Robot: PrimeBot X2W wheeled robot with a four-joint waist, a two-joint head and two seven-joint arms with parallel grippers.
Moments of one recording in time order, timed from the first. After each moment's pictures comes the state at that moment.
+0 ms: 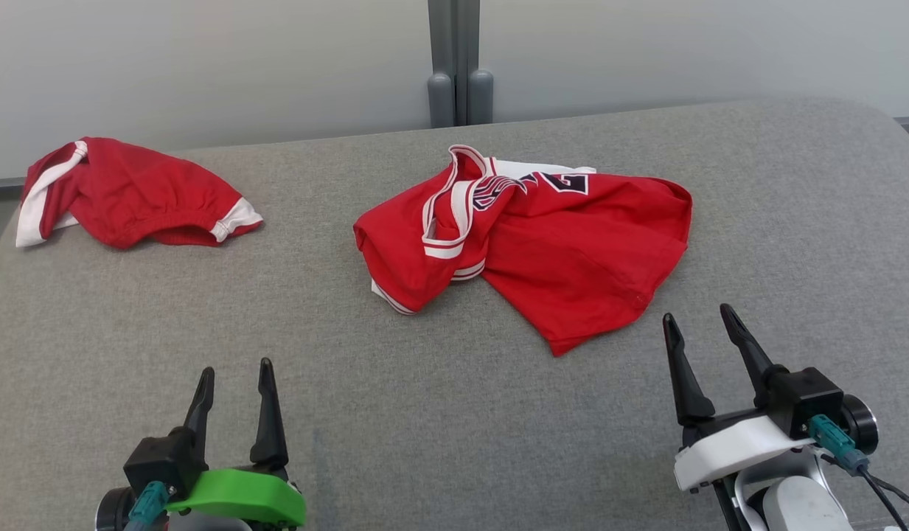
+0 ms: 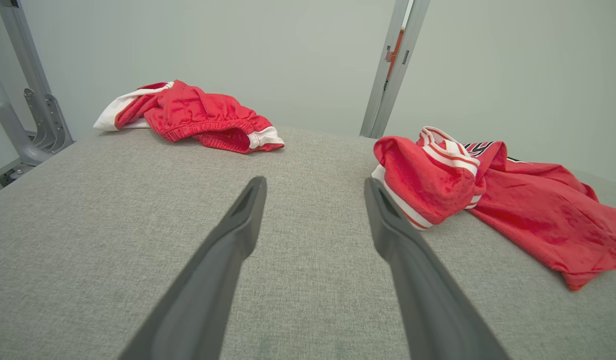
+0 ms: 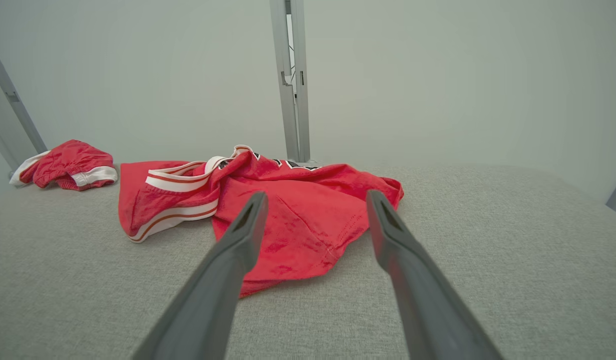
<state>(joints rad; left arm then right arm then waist) -0.02 0.05 -0.09 0.25 -0.30 0.00 -0.26 -0.06 -0.05 0.04 0.19 0.08 0.13 -0.26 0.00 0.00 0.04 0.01</state>
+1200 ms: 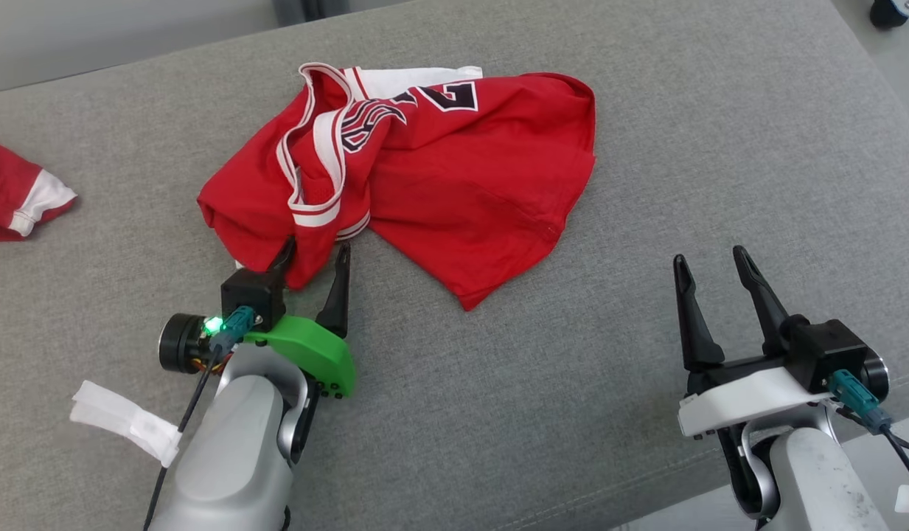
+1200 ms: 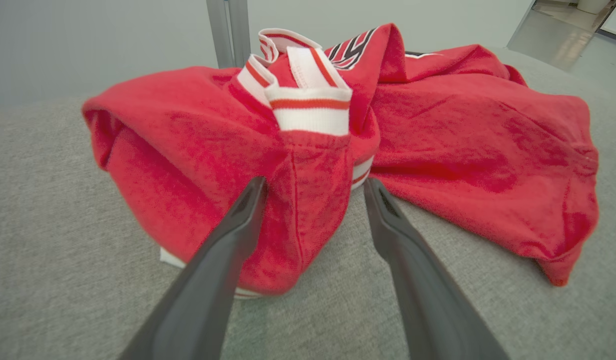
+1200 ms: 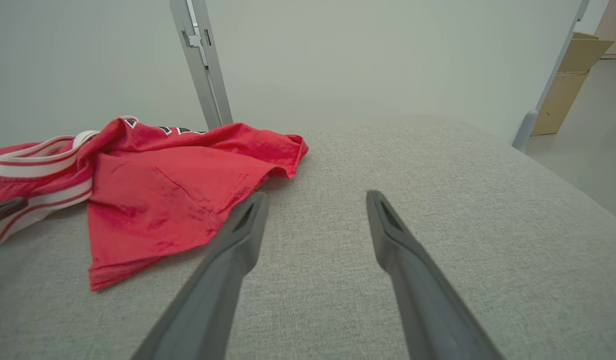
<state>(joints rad) -0.51 0.06 -0.30 0.70 -0.25 -0.06 -0.25 -0.15 -0.05 0.03 0.16 0.11 0.13 -0.26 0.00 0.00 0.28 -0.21</state>
